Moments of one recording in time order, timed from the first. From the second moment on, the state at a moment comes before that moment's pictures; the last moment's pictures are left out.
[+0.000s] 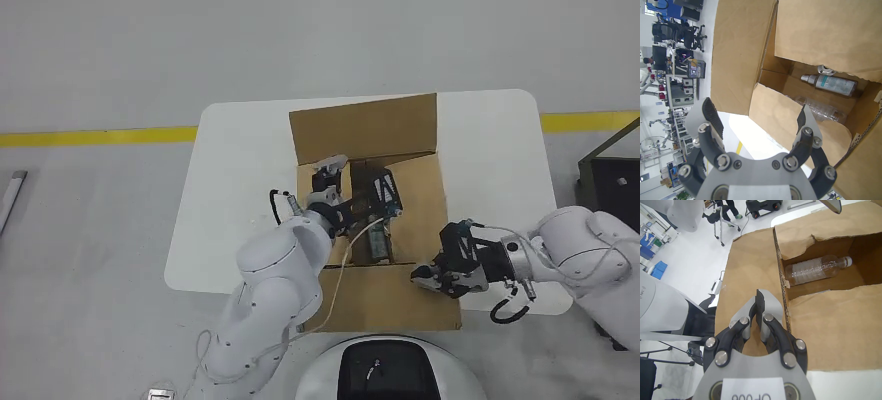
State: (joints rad) left arm 0.82 -1.40 -0.99 -1.98 1.79 -0.74 -1.07; right arm -1.02 -0.76 1.10 -1.79 -0.32 -0.95 0.80
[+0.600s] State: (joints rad) left arm 0.83 -1.42 -1.00 -1.91 1.68 -0.52 -1.01; right arm -1.21 -0.76 1.39 -1.69 -0.43 -0.62 0.32
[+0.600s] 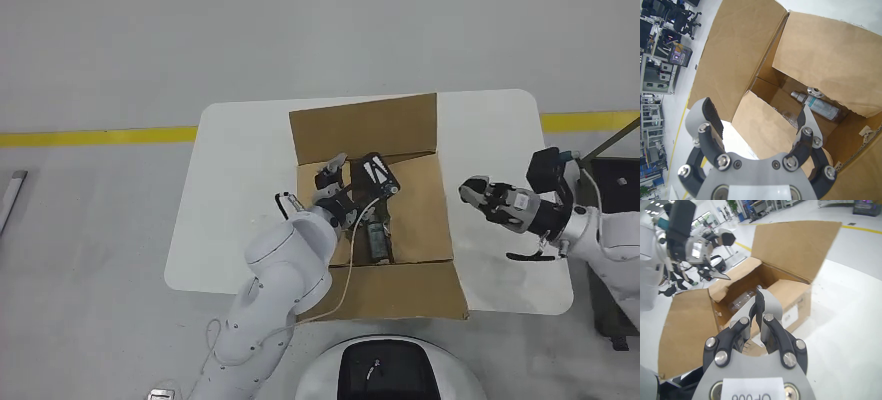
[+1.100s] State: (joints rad) left arm 0.84 -1.42 -1.00 -1.90 1.68 -0.52 -1.01; right arm -1.18 -0.81 1.19 -1.63 -0.51 -0.58 0.35
